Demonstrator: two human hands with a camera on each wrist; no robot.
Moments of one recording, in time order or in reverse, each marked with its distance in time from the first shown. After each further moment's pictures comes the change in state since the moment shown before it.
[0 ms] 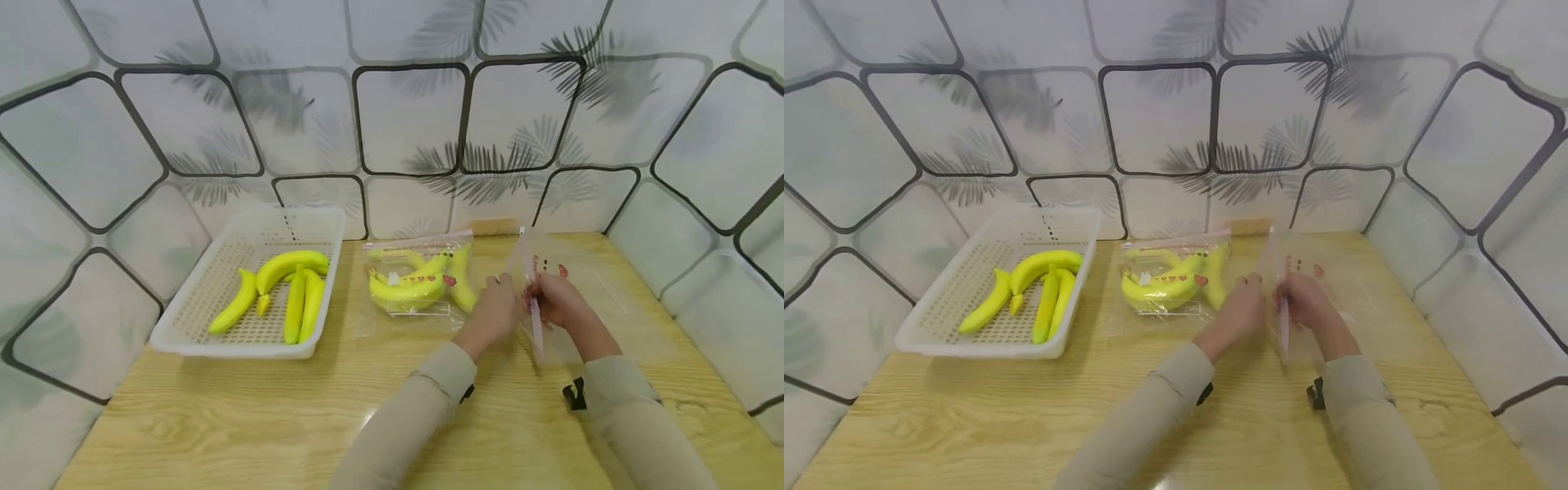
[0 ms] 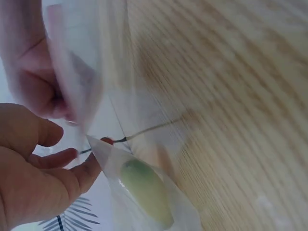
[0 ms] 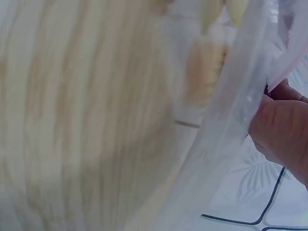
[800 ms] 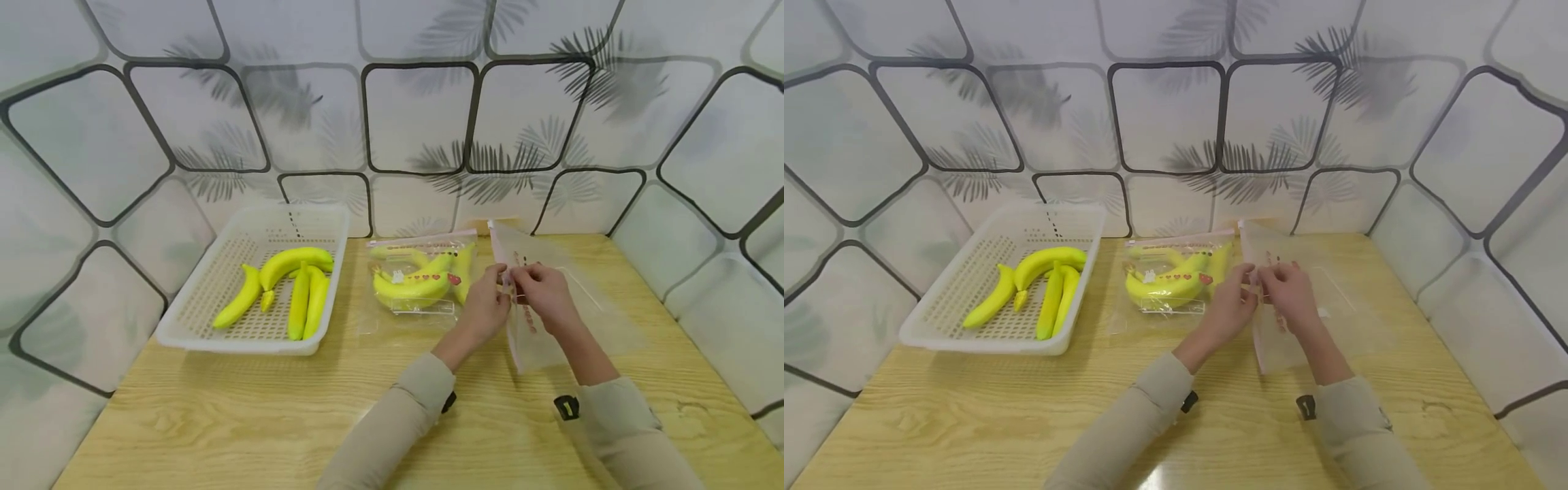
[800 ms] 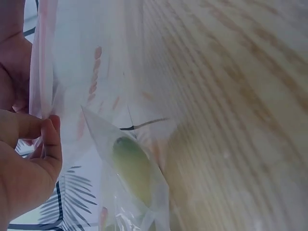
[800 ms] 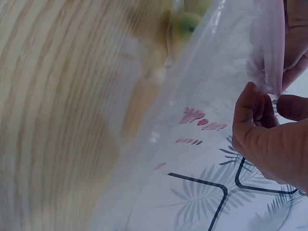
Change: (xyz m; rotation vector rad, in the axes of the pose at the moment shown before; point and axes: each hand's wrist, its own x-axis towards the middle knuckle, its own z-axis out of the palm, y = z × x) left_hand -0.018 -0.031 -0.019 -0.495 0.165 0.168; right_hand -0.031 -0.006 0.061 -0.412 0.327 -0.393
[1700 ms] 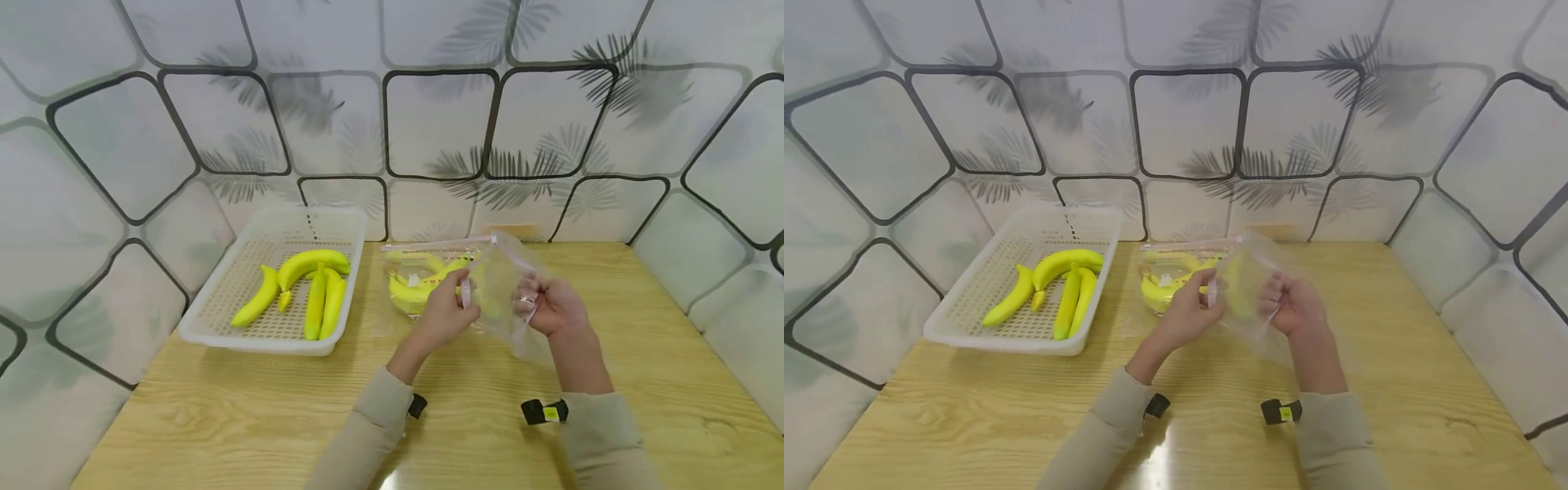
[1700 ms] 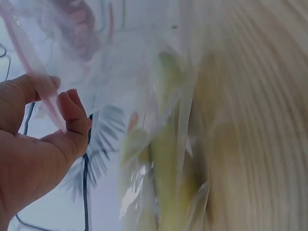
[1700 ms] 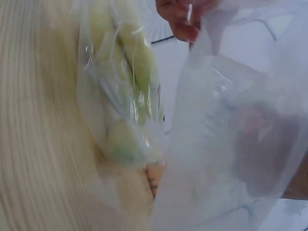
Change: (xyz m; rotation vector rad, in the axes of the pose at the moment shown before) left_hand -0.038 -0.022 -0.083 -0.291 -0.072 -0.150; right_hand -0.004 -0.019 0.010 1.505 -0.530 0.494
